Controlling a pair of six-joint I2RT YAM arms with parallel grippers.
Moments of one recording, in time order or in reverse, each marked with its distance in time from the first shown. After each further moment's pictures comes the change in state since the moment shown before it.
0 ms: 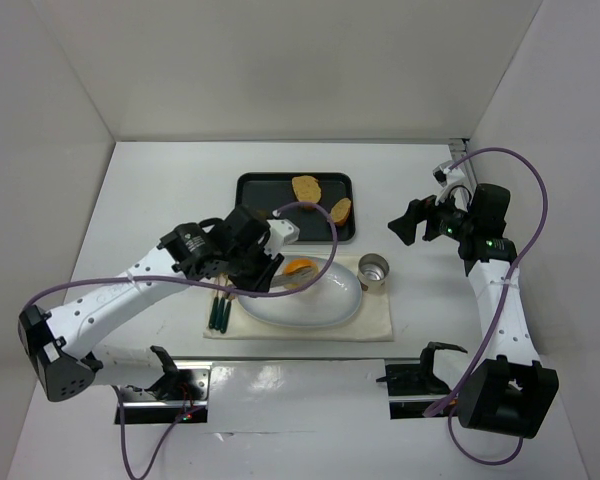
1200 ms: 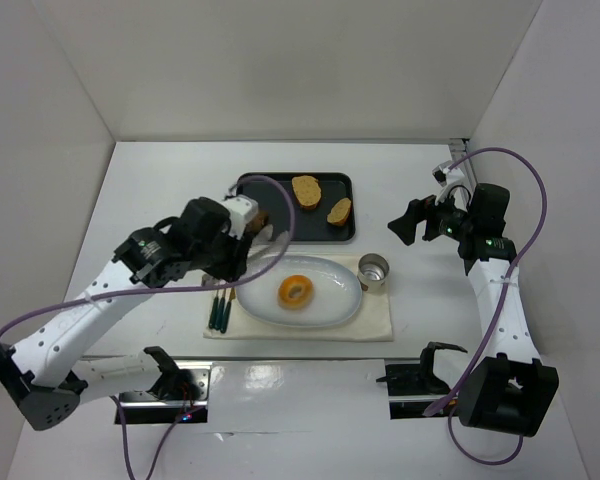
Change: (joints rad) left arm 0.079 -0.144 -0.039 -0.006 -0.111 -0.072; right arm 0.000 0.009 0.000 -0.001 0.000 0.000
